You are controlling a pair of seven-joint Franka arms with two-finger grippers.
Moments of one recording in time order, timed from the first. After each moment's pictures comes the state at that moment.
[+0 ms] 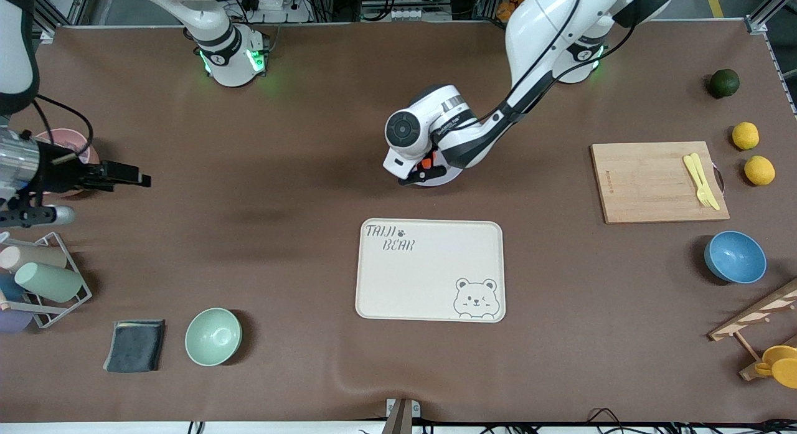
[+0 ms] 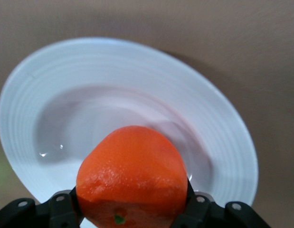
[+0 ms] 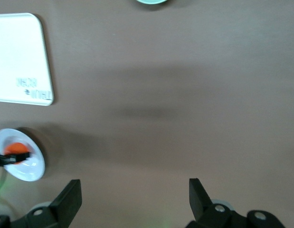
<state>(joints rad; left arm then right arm) -0.40 0.73 -0.58 -1.75 0.19 2.04 -1.25 -0.01 0.18 -0.09 -1.62 0.31 1.56 -0.12</state>
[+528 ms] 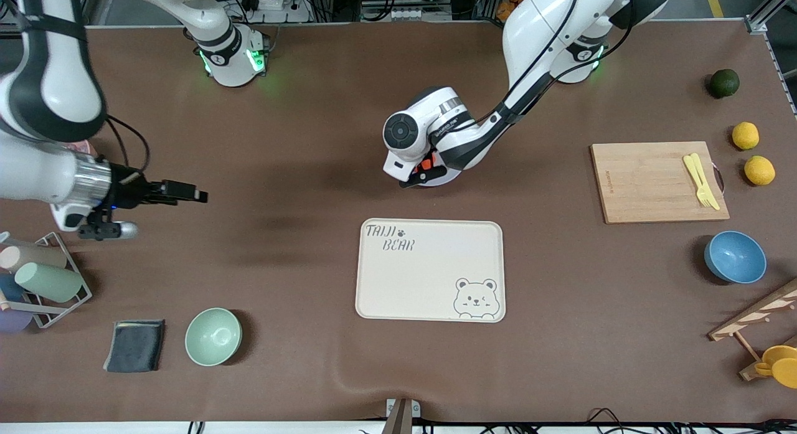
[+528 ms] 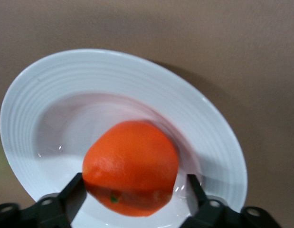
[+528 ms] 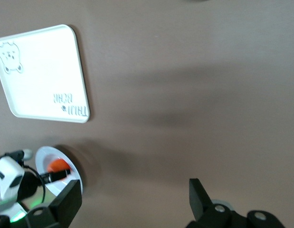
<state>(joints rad) -0.40 0.72 -0.57 -1.72 0.19 2.03 -1.32 0.10 0.18 -0.08 -1.86 0.52 1.84 -0.08</state>
